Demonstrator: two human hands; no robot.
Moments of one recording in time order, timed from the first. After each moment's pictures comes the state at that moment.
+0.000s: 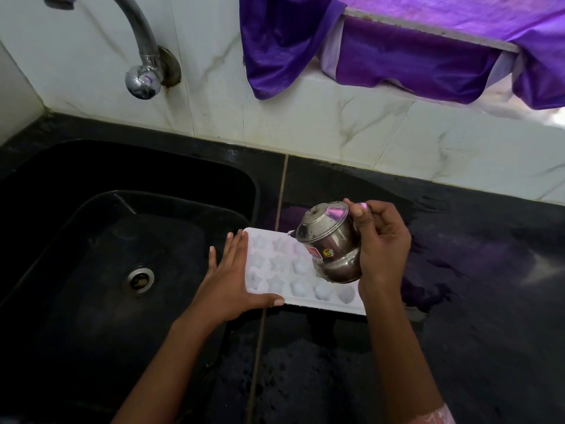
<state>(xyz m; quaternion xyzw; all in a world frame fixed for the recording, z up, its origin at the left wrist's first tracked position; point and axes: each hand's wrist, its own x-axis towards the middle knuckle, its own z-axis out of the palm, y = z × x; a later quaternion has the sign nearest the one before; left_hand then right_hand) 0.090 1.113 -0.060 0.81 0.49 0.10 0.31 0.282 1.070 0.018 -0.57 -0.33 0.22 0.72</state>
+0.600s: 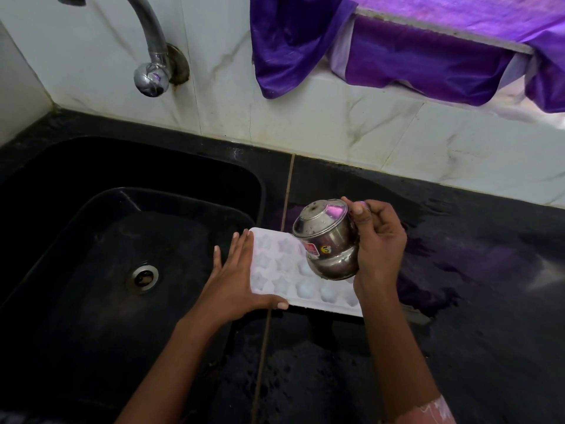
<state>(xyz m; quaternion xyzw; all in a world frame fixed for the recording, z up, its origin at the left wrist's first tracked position) 0.088 1.115 -0.065 0.81 0.48 0.09 0.31 0.272 1.079 0.017 -0.56 -0.30 0.26 0.72</state>
